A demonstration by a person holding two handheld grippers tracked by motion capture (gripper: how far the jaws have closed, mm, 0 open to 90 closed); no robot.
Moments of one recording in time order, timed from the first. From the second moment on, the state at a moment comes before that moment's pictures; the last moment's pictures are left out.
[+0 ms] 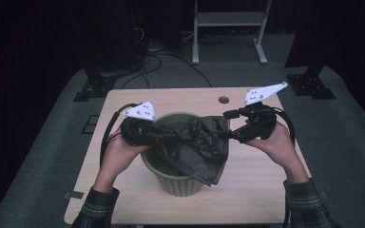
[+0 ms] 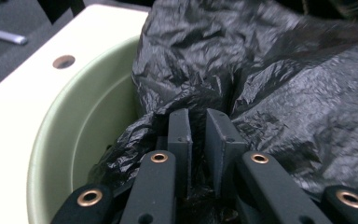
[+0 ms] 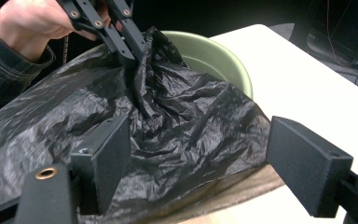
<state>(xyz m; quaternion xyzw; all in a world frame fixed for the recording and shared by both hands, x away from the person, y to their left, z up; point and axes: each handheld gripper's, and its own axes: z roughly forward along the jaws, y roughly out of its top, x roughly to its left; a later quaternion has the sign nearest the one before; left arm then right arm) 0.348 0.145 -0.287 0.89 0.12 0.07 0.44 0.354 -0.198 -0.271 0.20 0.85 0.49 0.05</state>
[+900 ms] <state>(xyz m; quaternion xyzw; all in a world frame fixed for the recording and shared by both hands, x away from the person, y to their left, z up) 0.348 0.128 -0.306 0.91 0.12 0.07 0.39 0.352 -0.195 -0.291 0.17 0.86 0.48 0.02</state>
